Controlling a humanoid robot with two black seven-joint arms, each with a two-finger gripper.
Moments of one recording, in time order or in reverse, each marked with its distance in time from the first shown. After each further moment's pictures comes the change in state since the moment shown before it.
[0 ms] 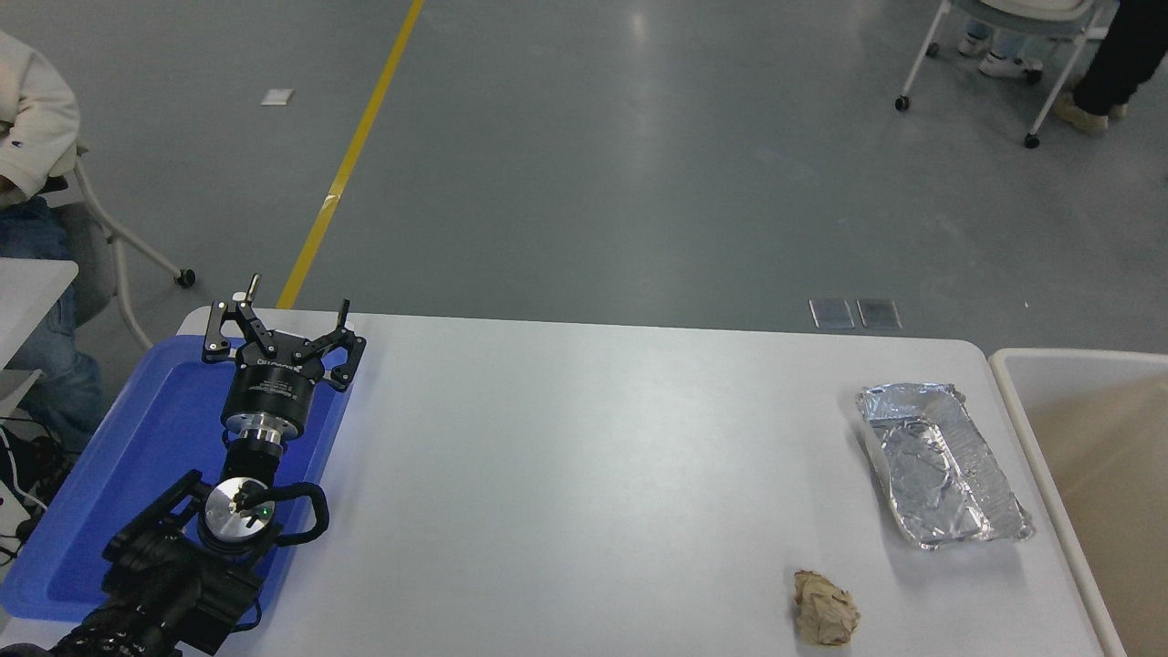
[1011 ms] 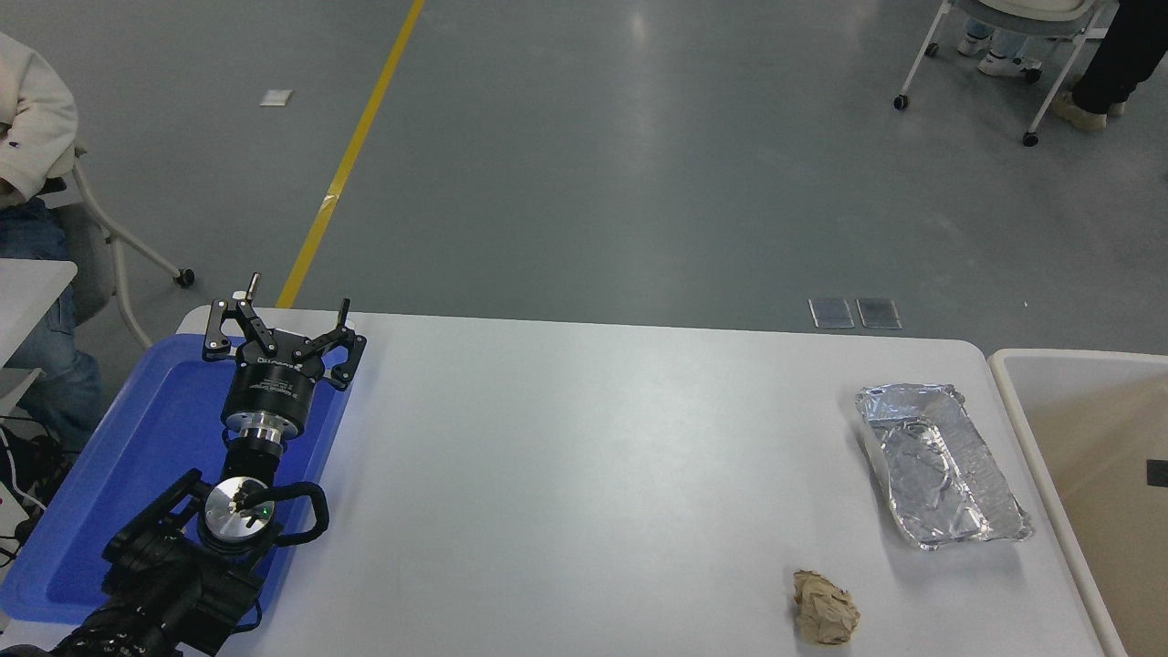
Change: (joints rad) left arm 0.000 0.000 0.000 0.000 0.000 0.000 0.000; right arm -0.149 0.137 0.095 -0.108 0.102 -0.112 0.000
